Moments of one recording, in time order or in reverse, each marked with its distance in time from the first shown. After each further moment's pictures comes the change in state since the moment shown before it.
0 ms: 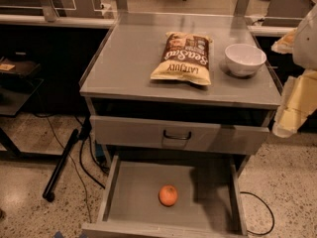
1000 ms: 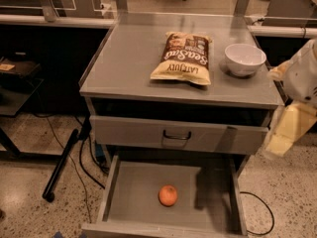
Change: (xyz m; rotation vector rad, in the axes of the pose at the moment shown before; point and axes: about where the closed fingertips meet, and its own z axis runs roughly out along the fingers) arm 0.013 0.019 0.048 -0.037 -0.036 0.061
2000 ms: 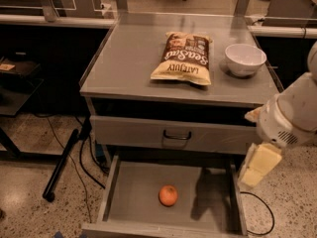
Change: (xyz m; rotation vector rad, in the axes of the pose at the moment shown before) arm 0.019 0.036 0.098 -0.136 -0.048 0.069
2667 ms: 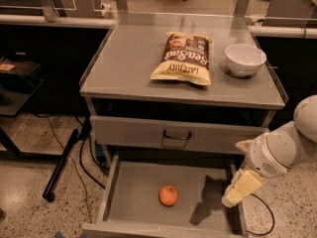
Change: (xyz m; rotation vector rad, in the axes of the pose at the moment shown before) arm 0.028 0.006 0.106 -0.076 -0.162 0.139
